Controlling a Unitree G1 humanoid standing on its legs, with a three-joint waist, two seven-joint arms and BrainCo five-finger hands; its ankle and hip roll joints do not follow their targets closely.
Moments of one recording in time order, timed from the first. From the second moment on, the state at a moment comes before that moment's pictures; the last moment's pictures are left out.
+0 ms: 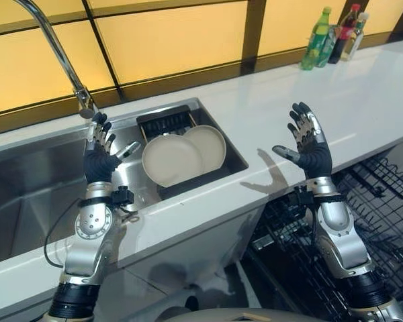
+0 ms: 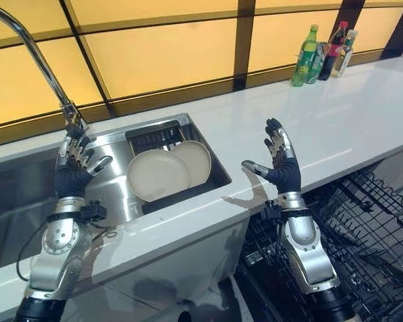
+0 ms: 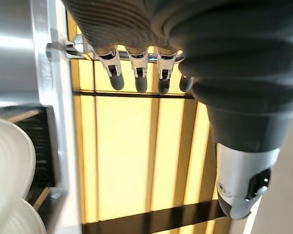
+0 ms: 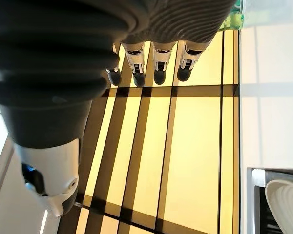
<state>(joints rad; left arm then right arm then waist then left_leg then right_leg) -0.03 0.46 0.03 -0.19 -0.36 -0.07 0.30 -0.09 -0.45 0.13 -0.24 0.32 -0.21 -0.18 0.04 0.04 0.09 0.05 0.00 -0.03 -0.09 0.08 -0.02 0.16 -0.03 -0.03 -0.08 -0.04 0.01</state>
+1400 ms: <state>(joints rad) -0.11 0.75 0.06 0.28 -0.11 0.15 0.14 -0.07 -0.56 0.09 -0.23 0.37 -0.07 -0.09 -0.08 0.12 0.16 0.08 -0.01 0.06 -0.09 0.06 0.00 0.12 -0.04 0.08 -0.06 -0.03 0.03</state>
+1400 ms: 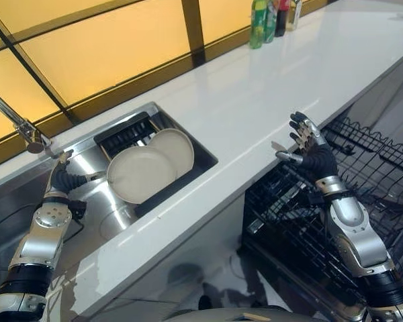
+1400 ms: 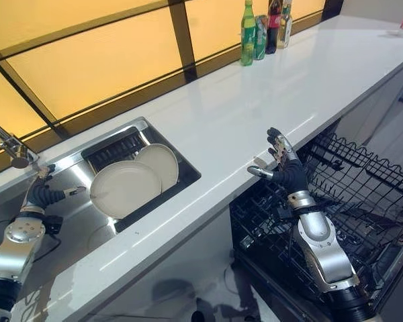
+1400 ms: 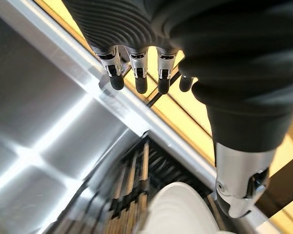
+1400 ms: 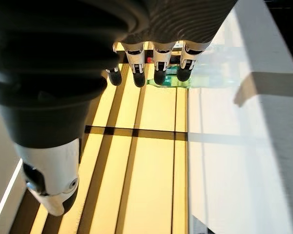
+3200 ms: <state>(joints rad) -0.56 1.03 -0.18 0.44 -0.09 0.31 -0.44 -0.31 -0.64 0.11 -0.23 0.39 -0.07 -0.18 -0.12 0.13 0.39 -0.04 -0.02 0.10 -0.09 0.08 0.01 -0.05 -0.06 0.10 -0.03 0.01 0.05</state>
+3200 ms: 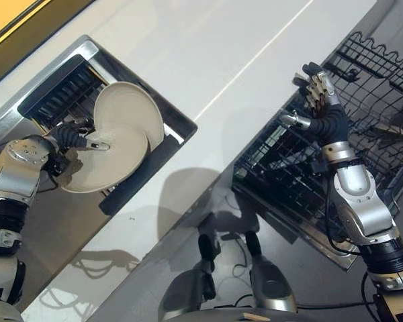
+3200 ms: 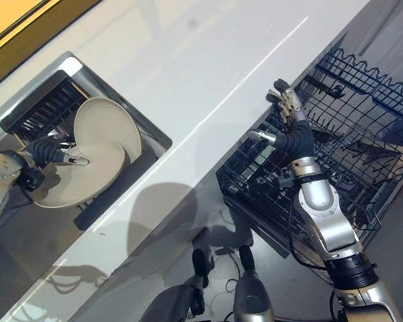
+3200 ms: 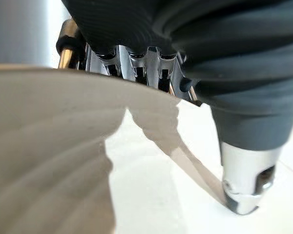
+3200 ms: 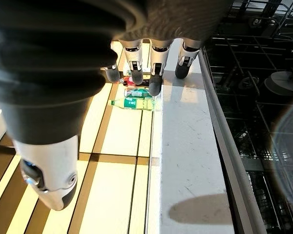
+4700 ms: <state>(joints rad) -0.24 1.12 -0.02 0.11 0.10 0.33 -0.57 -0.22 -0.65 0.03 -0.23 0.43 -0.05 -0.21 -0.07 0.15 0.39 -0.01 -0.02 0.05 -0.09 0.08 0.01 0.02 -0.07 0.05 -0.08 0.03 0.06</state>
